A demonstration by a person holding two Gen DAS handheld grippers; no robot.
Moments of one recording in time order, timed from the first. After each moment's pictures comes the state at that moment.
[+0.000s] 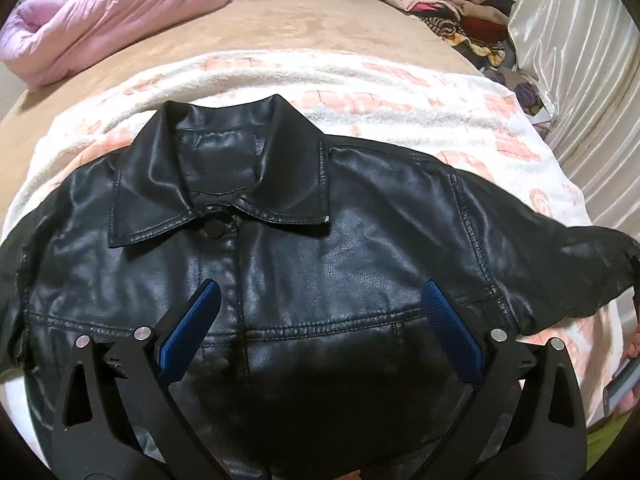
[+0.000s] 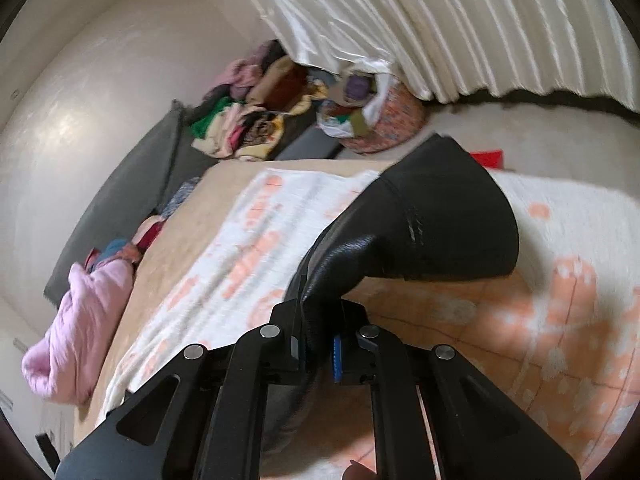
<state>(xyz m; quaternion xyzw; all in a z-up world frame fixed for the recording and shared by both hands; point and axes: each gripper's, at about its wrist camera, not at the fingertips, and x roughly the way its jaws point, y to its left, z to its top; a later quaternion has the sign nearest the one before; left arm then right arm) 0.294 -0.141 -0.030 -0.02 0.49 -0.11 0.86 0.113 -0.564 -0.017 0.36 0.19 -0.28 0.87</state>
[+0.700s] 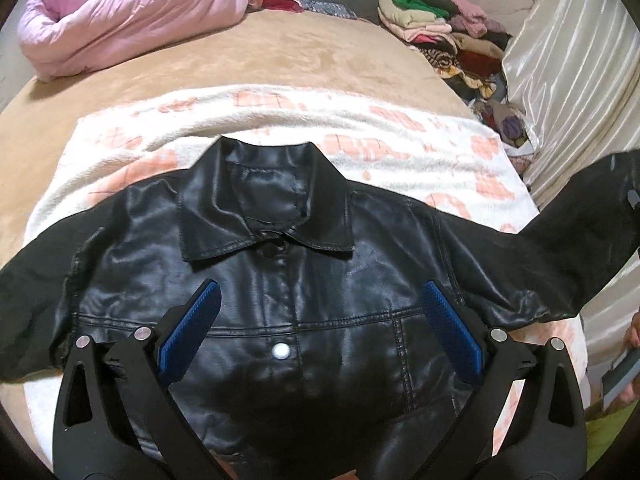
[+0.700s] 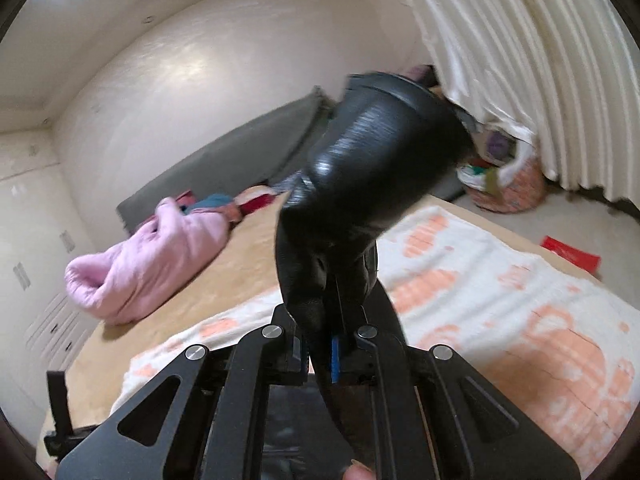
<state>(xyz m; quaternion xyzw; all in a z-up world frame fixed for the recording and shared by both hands) 0.277 -0.077 0.035 -0.07 0.47 -0.12 0.87 0.184 -0.417 0.117 0.21 0.17 -0.11 0.96</state>
